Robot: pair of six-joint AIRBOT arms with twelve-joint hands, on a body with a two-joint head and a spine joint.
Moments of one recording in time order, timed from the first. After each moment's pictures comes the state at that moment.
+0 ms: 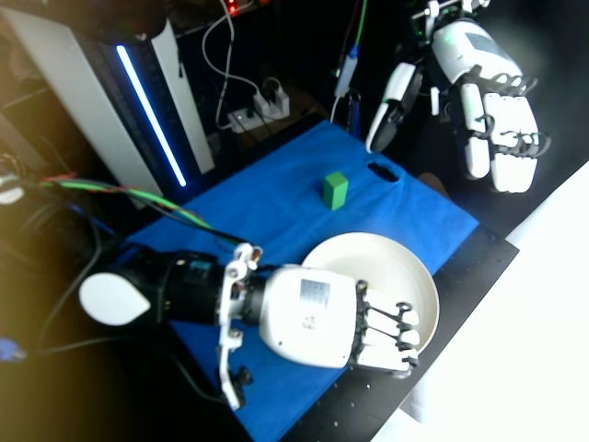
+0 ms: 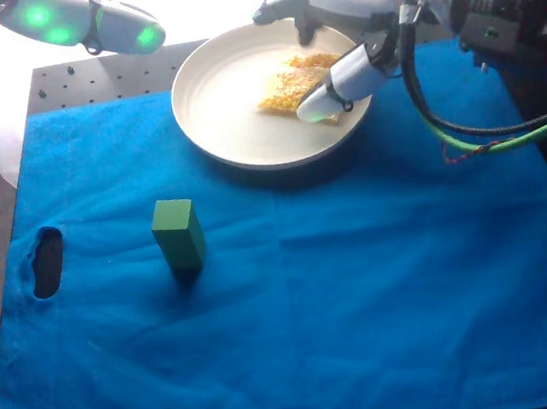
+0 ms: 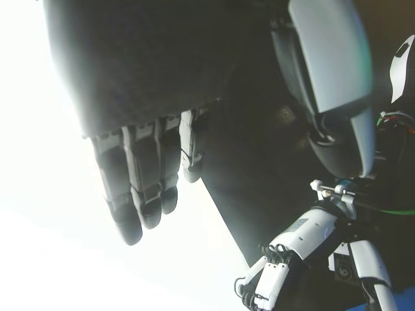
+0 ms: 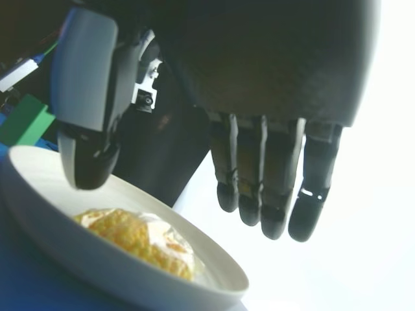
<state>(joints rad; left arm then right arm) 0.31 -1.03 1.40 0.54 -0.41 0.48 -0.50 -1.58 1.93 -0.56 0.47 -0.43</state>
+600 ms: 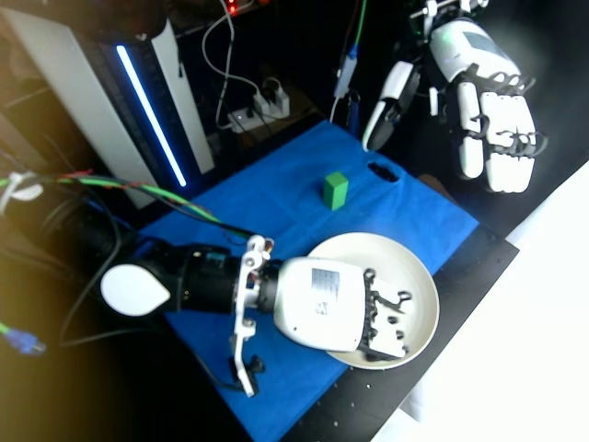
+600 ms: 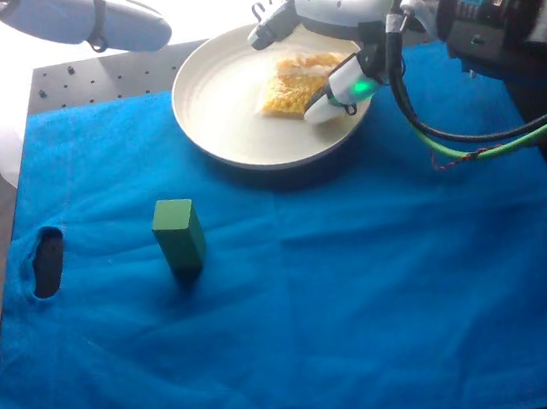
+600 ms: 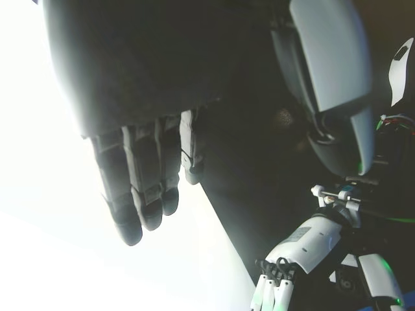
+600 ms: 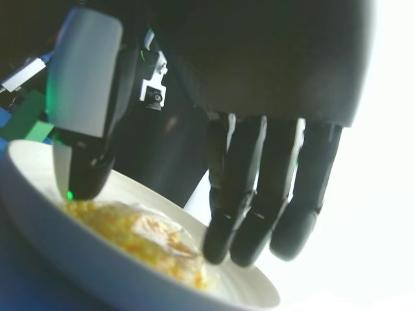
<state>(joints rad) 0.31 -1.03 1.39 0.54 -0.42 0.48 -0.50 -1.60 1.94 -0.57 0.47 -0.42</state>
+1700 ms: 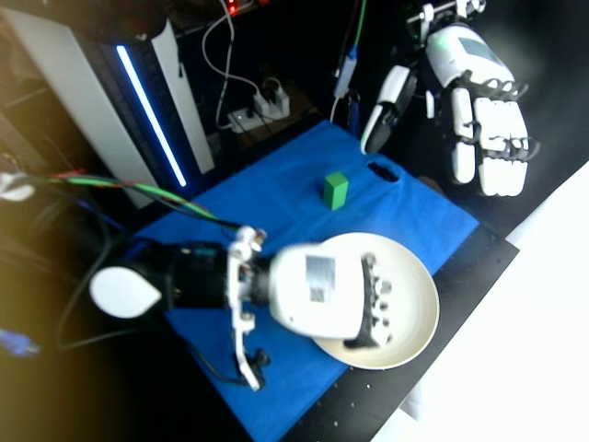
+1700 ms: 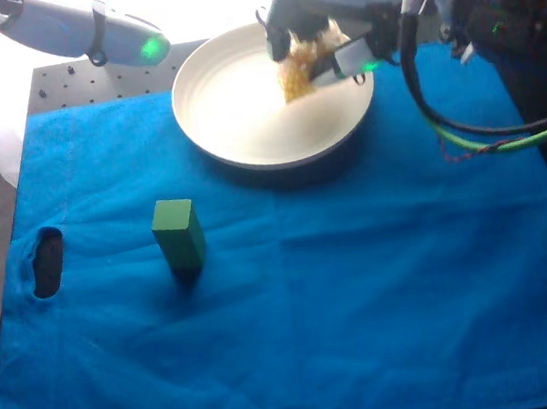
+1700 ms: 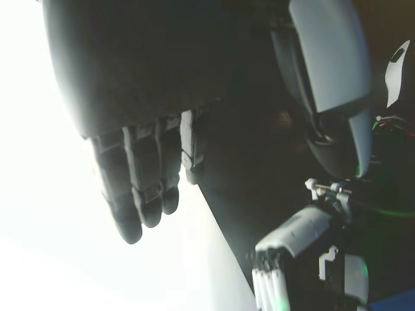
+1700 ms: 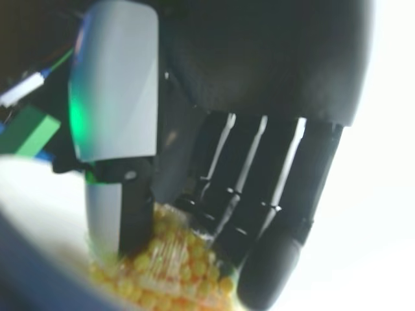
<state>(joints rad) 0.33 -1.03 1.40 0.51 -0.42 0.48 -0.48 -1.53 1.85 -0.54 0.63 -0.42</state>
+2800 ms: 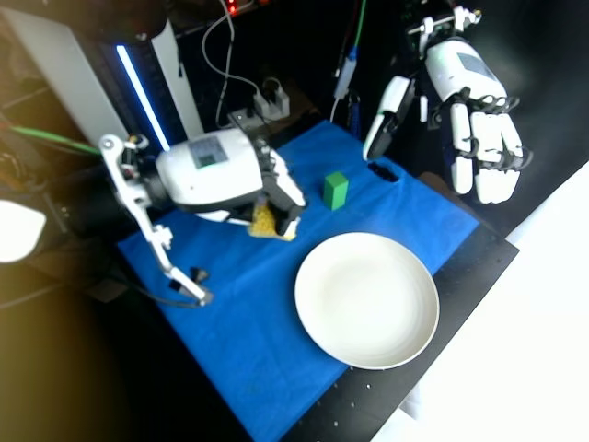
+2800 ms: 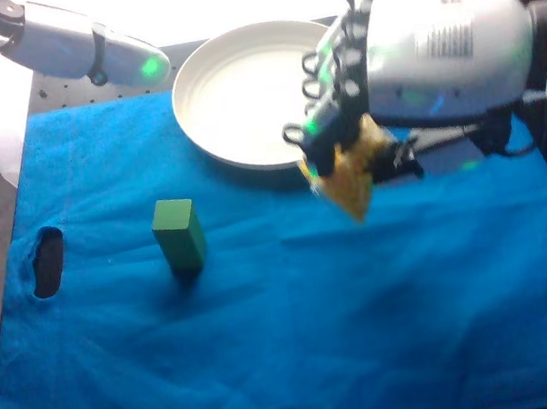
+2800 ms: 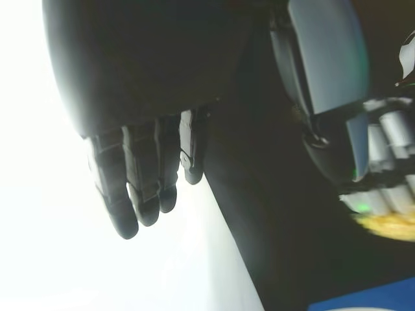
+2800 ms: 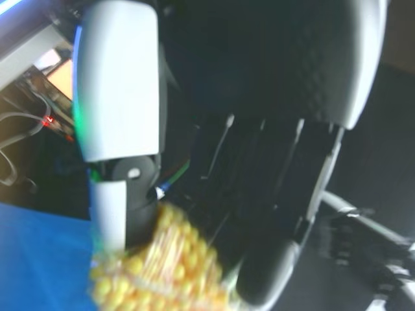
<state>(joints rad) 0.39 -1.03 1.40 0.45 -0.43 0.48 -0.56 -1.16 1.33 -0.87 0.86 -0.42</state>
